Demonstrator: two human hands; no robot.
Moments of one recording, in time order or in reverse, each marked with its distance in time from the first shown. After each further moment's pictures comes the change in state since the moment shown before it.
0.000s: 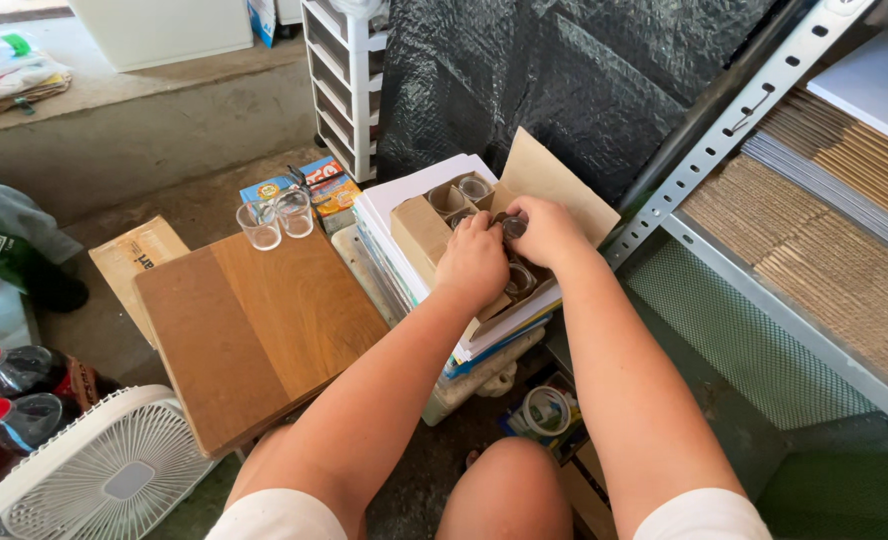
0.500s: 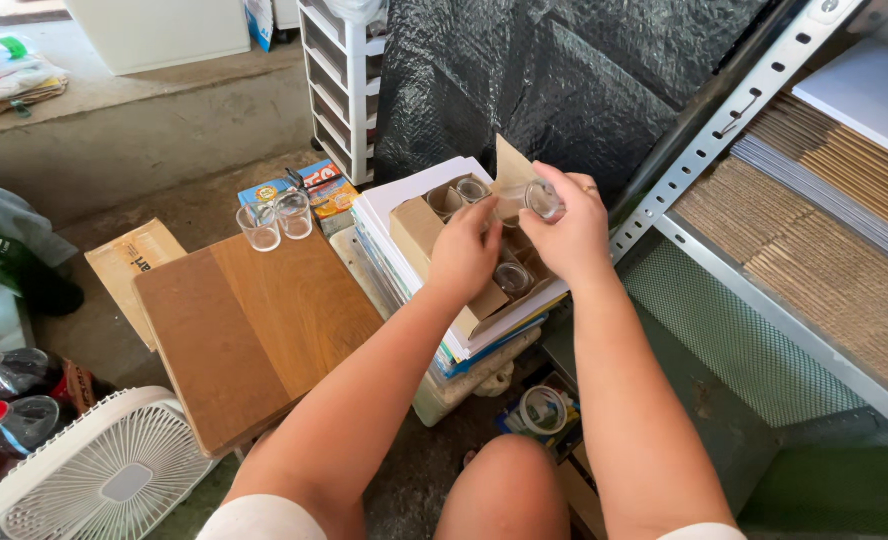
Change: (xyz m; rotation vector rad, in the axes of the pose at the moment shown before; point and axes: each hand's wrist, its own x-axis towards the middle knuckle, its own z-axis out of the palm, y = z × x) left_hand -0.008 0.015 -0.052 -0.456 0.169 -0.131; right_hand -0.048 -0.007 -0.020 0.342 0.684 -0.313
